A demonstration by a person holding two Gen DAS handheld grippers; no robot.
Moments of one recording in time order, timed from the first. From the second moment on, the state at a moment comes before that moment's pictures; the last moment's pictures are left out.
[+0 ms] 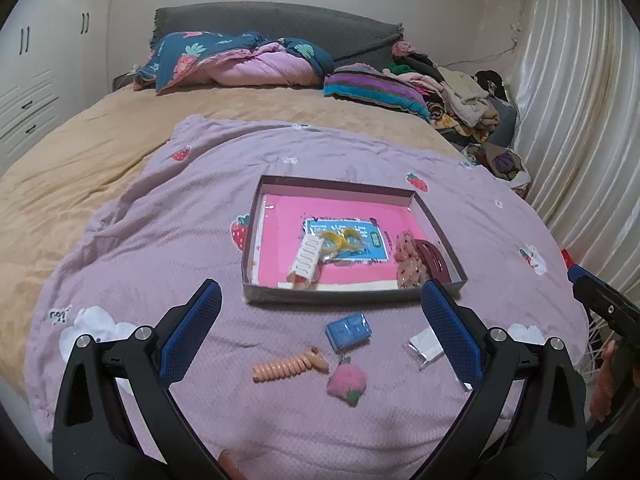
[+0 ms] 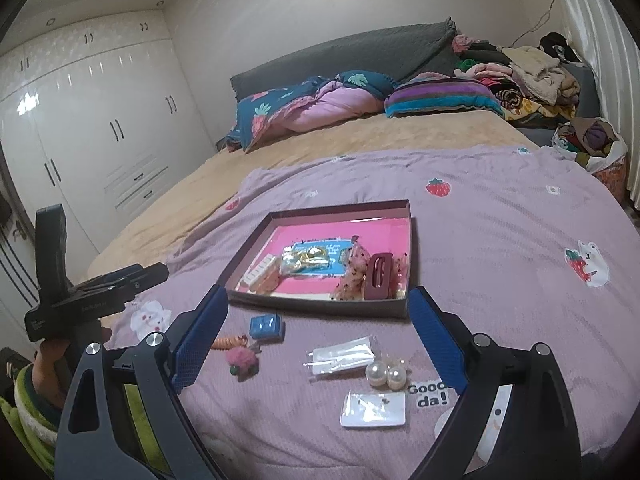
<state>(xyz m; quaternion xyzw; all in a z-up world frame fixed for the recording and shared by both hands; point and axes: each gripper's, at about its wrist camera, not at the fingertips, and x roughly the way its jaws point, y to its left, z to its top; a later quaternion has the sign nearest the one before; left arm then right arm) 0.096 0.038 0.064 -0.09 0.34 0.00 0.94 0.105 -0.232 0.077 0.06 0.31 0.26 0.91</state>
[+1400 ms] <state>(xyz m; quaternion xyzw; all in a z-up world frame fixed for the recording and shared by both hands) 0.075 0.008 -0.013 -0.04 0.43 -0.03 0.90 0.098 -0.233 0.001 0.00 0.39 0.23 0.89</state>
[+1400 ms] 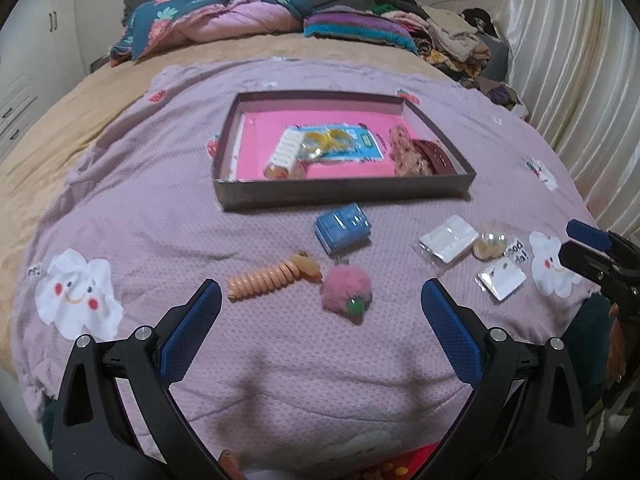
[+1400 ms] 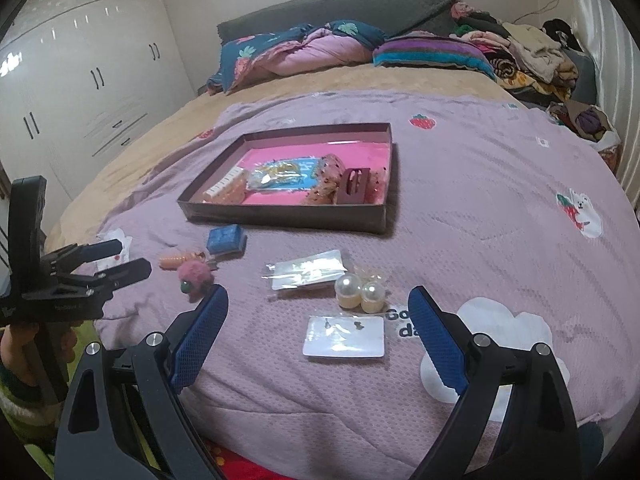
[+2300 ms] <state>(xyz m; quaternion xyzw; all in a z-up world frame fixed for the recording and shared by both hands) 0.104 -0.001 -0.067 -0.06 0.47 -0.05 0.88 0.163 -0.226 -0.066 0.01 0.45 0.20 0.87</state>
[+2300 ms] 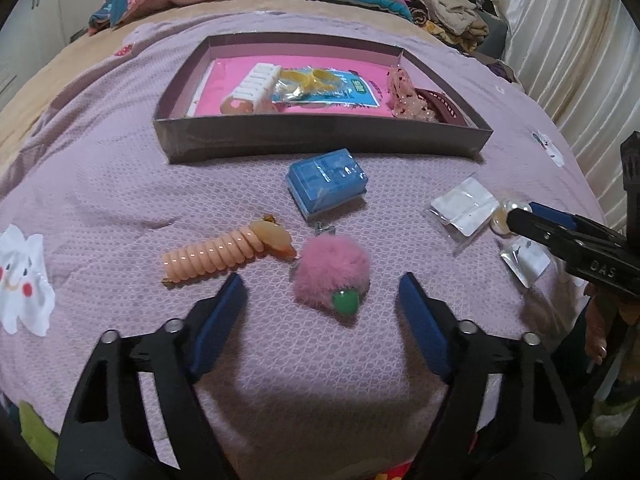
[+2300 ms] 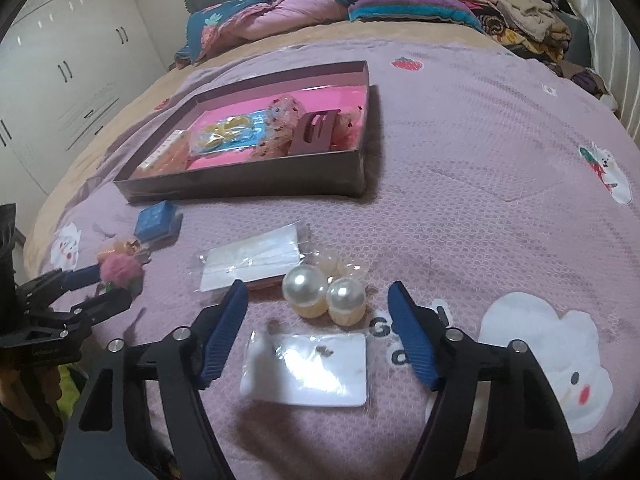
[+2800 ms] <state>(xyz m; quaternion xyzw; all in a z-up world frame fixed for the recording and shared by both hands) 0.120 -0.011 -0.073 -0.05 0.47 -0.04 0.88 0.162 -0.241 -0.067 0.04 0.44 0.20 0.87</state>
